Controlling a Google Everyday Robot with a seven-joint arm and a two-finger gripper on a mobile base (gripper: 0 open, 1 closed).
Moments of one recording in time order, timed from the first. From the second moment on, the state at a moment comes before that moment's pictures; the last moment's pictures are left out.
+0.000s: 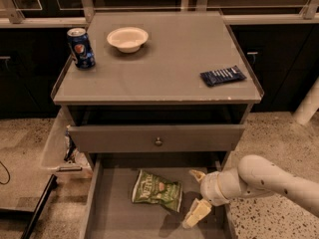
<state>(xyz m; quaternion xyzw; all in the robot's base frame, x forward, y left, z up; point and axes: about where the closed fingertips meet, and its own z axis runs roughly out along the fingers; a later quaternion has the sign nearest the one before) 0.435 -0.109 0.504 -0.53 0.75 0.29 0.27</state>
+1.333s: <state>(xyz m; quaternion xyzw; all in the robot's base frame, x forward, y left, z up) 0.490 -0.075 0.418 -0.50 0.75 0.23 0.35</state>
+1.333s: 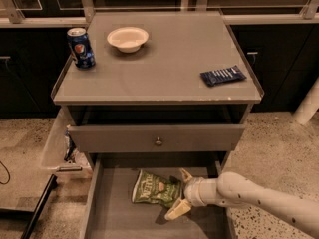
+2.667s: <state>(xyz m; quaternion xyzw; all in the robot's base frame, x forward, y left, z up) 0.512 -0.058 0.382 -0.51 0.74 0.21 0.37</state>
